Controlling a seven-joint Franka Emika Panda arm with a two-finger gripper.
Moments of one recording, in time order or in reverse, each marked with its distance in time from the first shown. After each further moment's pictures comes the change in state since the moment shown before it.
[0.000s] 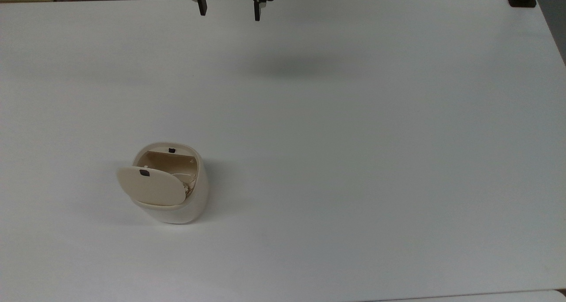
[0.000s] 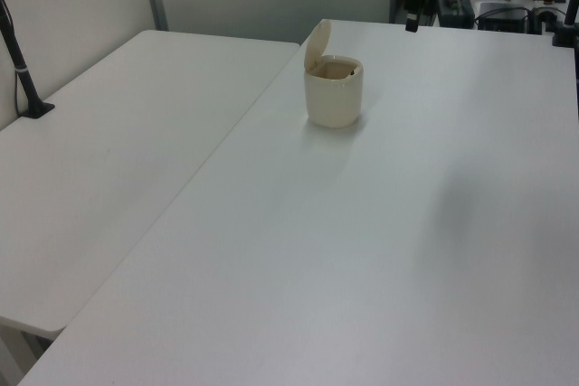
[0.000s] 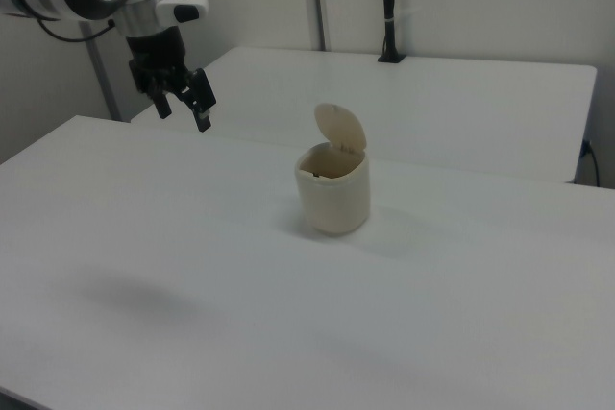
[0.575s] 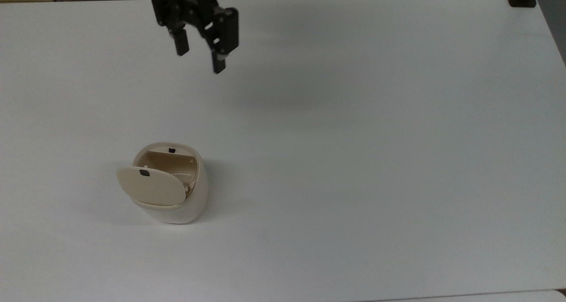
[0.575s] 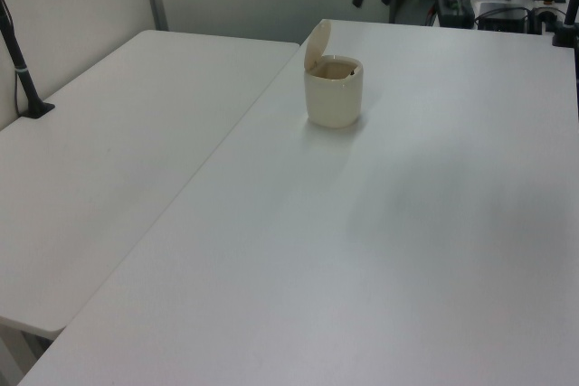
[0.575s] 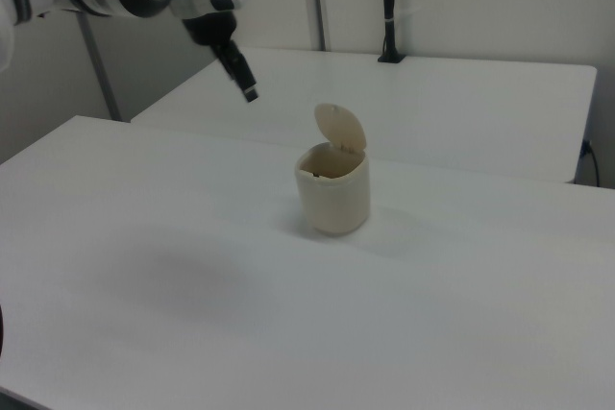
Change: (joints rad) arm -0.013 0.178 -0.054 0.190 0.000 0.235 0.453
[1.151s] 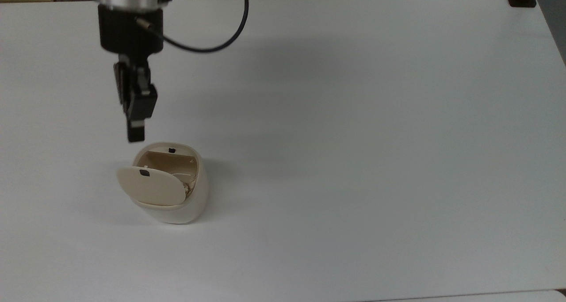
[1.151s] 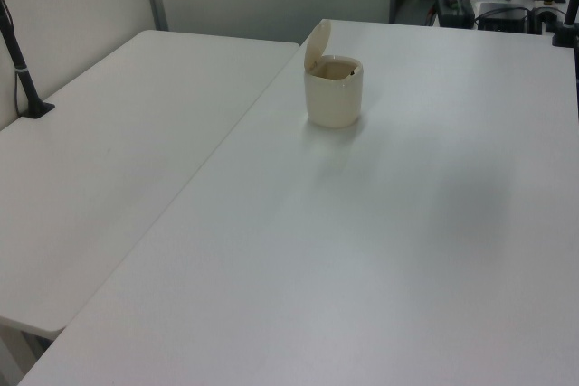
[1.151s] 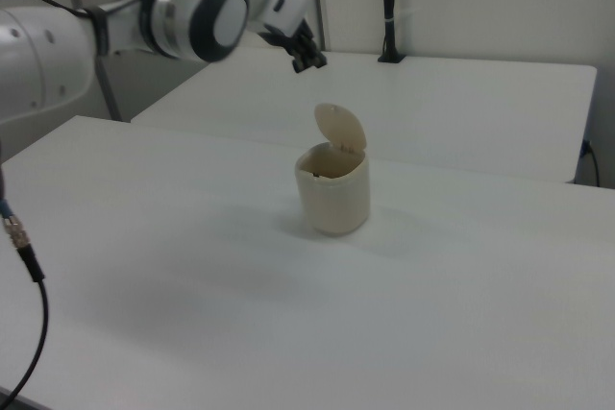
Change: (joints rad) arm 0.002 0.203 -0.096 0.085 0.000 0.477 0.354
